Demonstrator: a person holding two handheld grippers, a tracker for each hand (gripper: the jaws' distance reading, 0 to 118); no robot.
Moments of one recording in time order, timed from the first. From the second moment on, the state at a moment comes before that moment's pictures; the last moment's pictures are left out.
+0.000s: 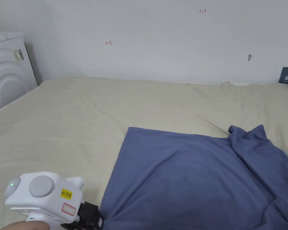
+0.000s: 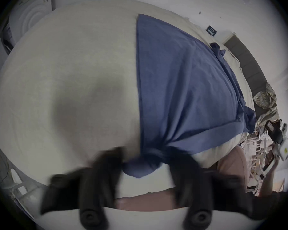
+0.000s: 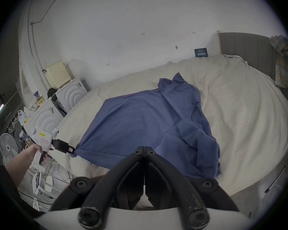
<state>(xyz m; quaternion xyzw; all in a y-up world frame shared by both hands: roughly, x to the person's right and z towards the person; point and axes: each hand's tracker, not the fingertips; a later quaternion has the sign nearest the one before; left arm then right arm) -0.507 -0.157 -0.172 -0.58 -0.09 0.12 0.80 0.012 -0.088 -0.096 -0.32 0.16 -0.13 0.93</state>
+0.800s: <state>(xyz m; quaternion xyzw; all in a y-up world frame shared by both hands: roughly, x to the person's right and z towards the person) -0.463 -0.128 -0.127 -0.47 -0.11 0.08 0.87 0.086 -0.170 -0.136 -0.47 0.10 0.00 0.88</state>
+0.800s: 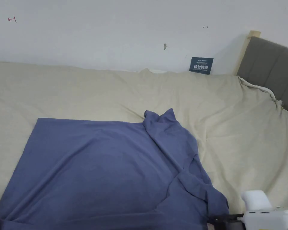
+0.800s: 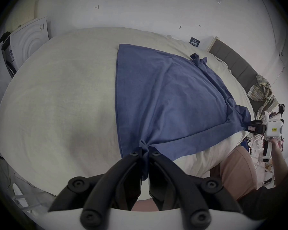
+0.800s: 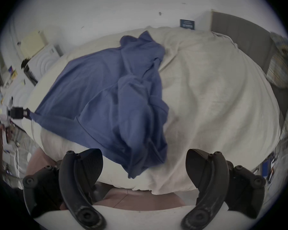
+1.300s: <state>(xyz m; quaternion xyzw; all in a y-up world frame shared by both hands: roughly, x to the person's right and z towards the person) -0.468 -0.135 -0.121 -0.46 -0.10 0.10 0.88 0.083 -0.151 -0.132 -0.42 0.11 0.00 0.90</state>
